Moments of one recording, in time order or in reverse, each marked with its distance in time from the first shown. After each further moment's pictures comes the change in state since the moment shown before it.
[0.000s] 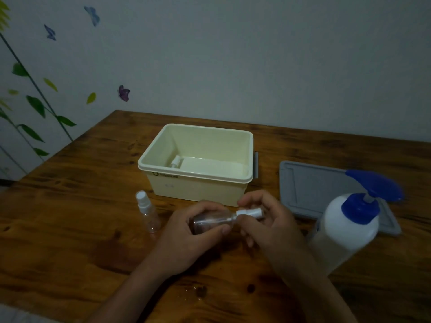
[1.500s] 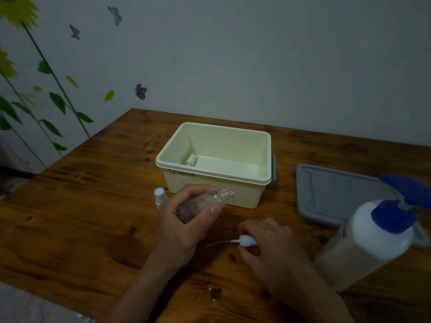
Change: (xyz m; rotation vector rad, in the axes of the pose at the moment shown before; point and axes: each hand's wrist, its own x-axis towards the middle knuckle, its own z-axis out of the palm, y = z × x) left_hand -0.004 0.005 -0.014 -0.170 0.365 0.159; right_hand 0.002 0.022 0.018 -0.943 -0.211 -0.189
